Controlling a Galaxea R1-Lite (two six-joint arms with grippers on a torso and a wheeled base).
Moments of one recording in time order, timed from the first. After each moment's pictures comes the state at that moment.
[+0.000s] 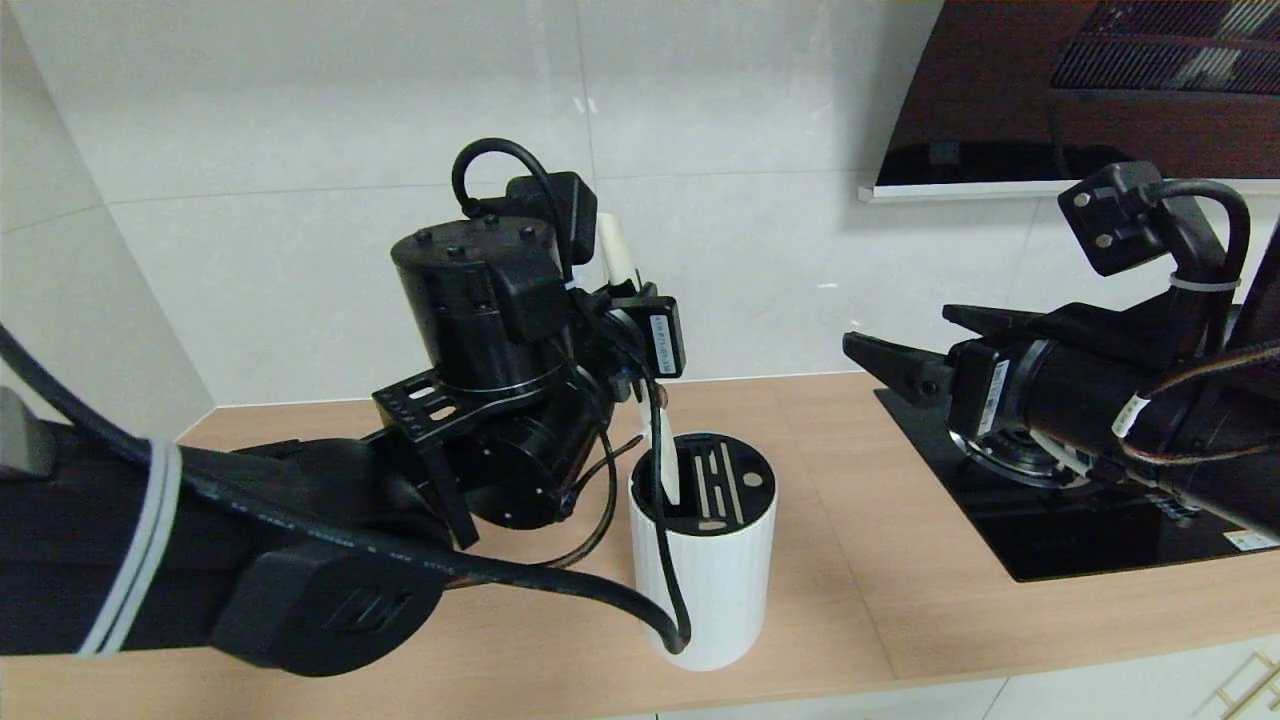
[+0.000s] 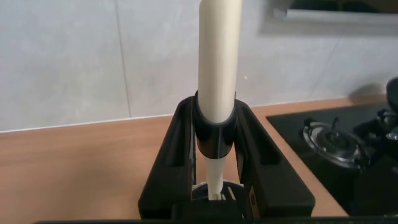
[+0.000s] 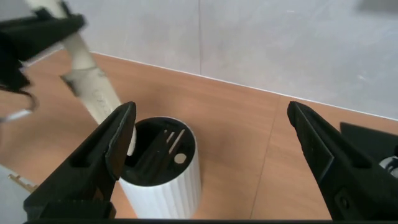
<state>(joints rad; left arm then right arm) -0.77 1.83 -1.04 -0.84 0.57 -0.12 0.64 1.45 -0.80 -0.62 -0.16 0.02</state>
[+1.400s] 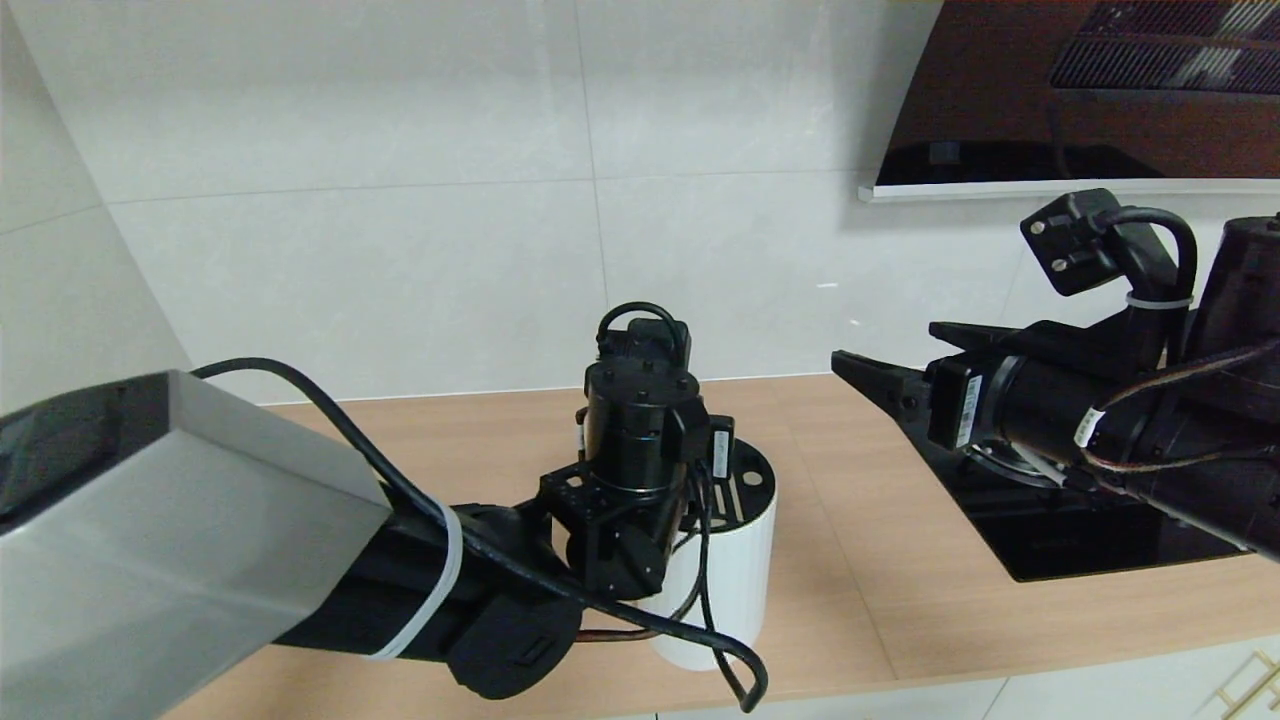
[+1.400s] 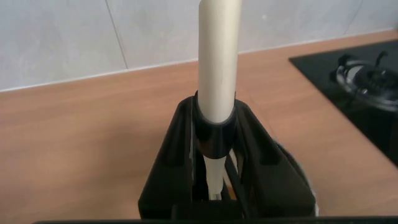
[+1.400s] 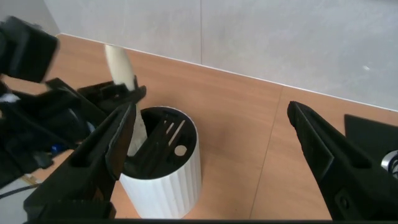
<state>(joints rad) -0.81 2.06 -1.03 -0.85 0.62 -0.14 0.64 1.49 -0.80 -0.62 -0.16 0.02</state>
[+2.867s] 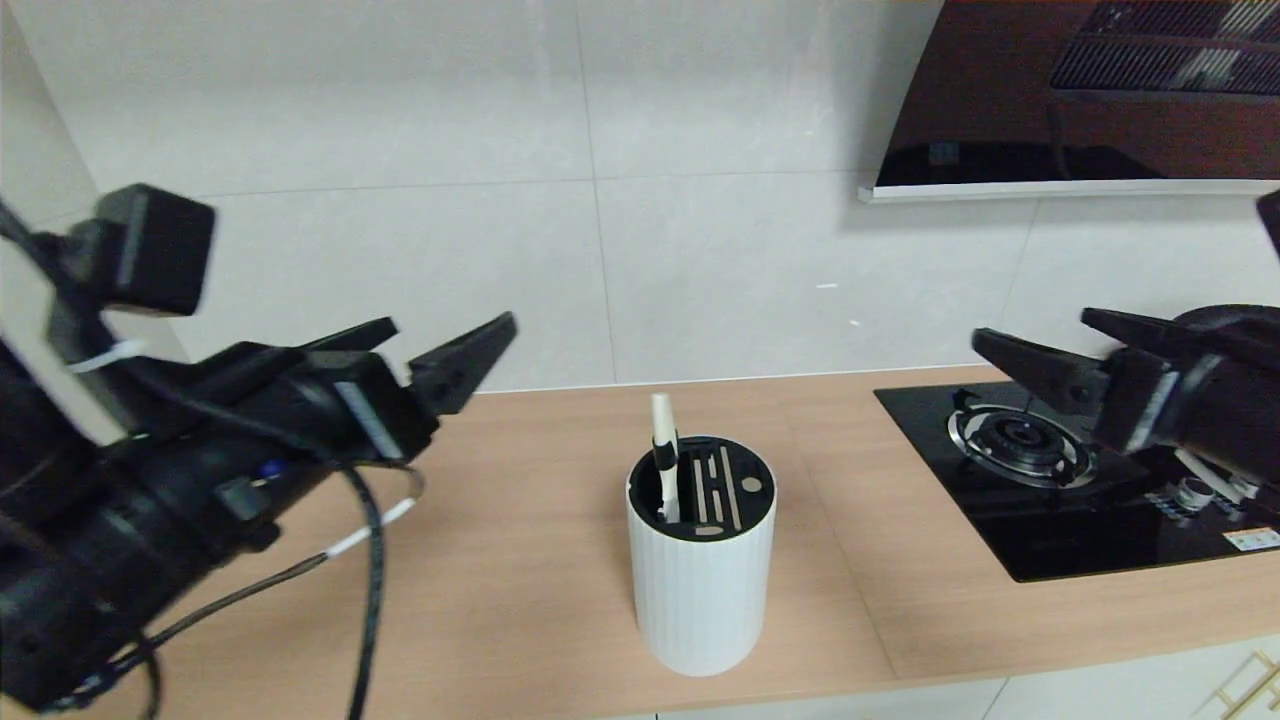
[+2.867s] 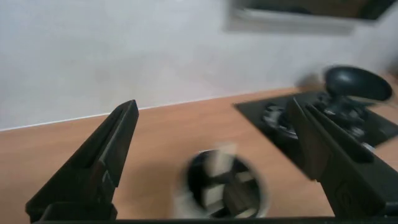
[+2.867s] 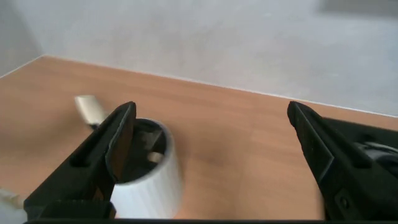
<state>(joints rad) -0.58 1.30 -0.58 -0.80 0.24 -0.18 0.49 1.24 -0.64 -0.62 -0.17 0.02</state>
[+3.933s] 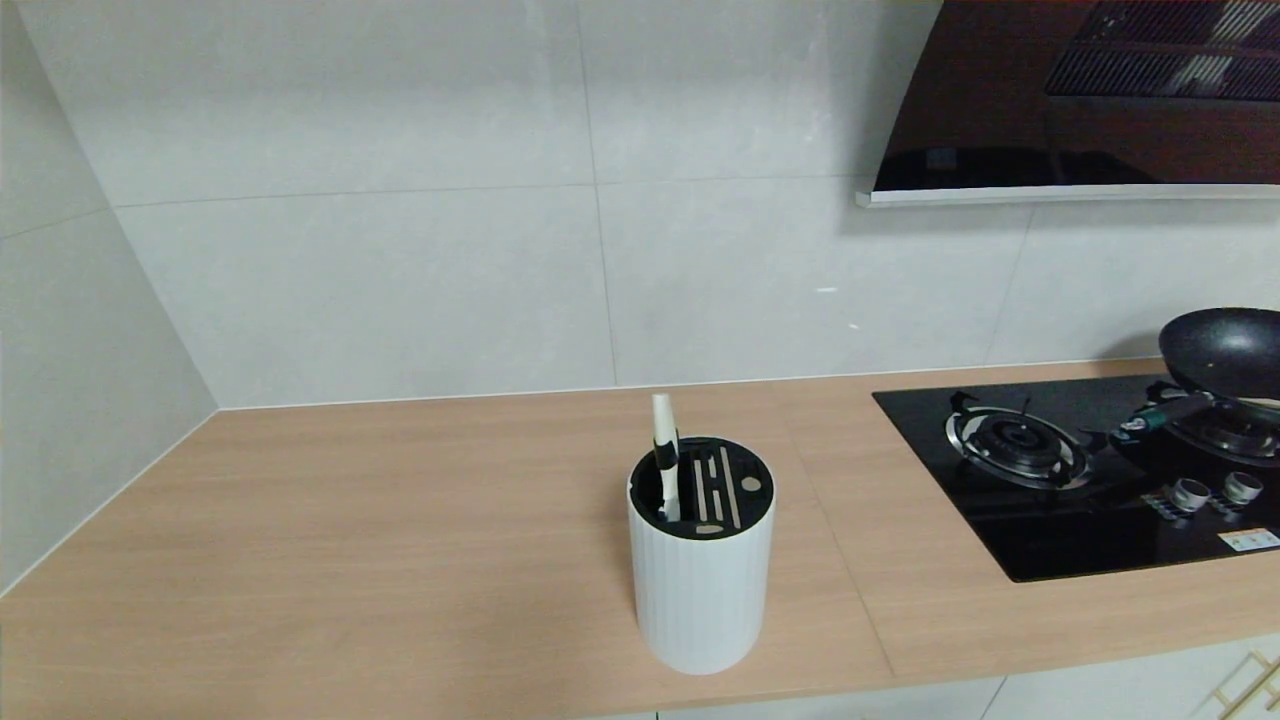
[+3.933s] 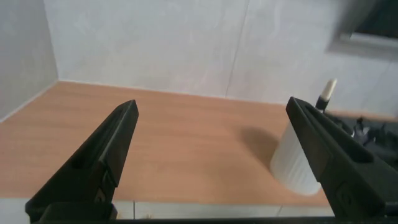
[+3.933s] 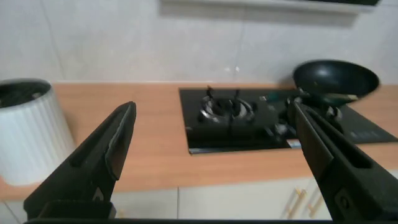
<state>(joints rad) -0.23 0.09 -0.56 0.27 0.30 -0.13 -0.01 0.08 -0.35 0.11 -0.07 -0.10</state>
